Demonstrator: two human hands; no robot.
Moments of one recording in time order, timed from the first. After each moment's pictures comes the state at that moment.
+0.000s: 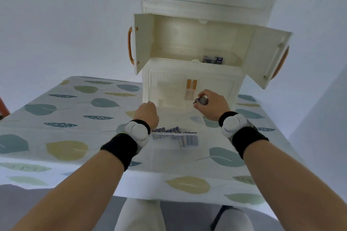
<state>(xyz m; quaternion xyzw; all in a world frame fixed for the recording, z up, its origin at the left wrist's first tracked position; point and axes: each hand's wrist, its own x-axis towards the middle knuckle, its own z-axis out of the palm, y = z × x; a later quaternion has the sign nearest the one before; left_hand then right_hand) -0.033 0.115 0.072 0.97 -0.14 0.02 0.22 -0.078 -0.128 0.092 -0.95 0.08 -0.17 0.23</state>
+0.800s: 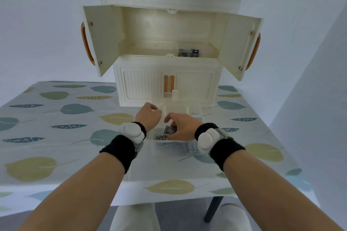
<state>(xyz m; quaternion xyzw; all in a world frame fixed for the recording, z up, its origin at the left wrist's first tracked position) -0.010 0.039 0.036 0.87 -0.08 -0.08 0.47 -0.092 -0.111 0.045 -0.97 -0.03 0.05 0.22</state>
